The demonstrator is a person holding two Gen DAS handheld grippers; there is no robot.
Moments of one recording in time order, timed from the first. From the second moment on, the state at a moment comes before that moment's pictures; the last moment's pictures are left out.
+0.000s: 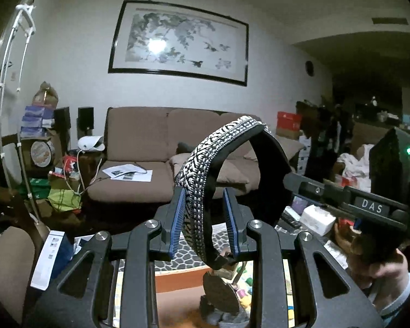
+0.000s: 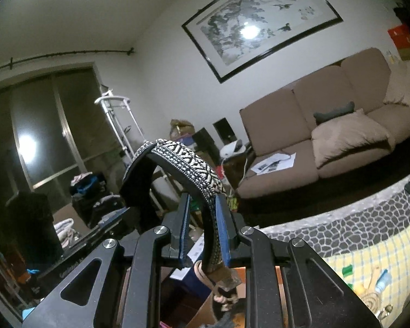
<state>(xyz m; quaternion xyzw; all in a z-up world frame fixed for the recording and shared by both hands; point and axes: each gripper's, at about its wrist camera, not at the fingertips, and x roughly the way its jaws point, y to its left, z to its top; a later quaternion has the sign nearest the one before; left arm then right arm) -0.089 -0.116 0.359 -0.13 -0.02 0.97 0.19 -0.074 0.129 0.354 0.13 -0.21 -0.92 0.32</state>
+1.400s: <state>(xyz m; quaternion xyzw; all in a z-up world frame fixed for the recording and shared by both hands) -0.197 -0.111 0.078 -0.44 -0.01 0.88 0.14 -0.174 0.060 0.133 0.36 -0.09 -0.89 0.25</state>
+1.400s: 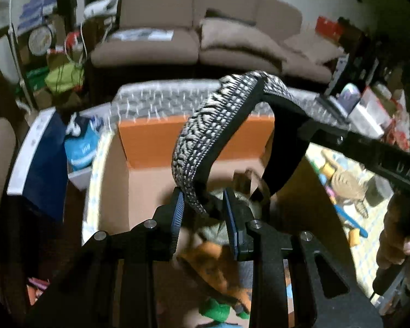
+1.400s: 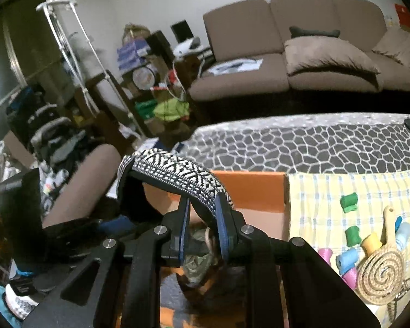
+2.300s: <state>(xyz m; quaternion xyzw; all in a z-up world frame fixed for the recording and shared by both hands) -0.208 -0.113 0.073 -0.48 0.00 0.87 0.10 -0.227 0.019 0.078 0.49 0.01 -0.85 0.20</state>
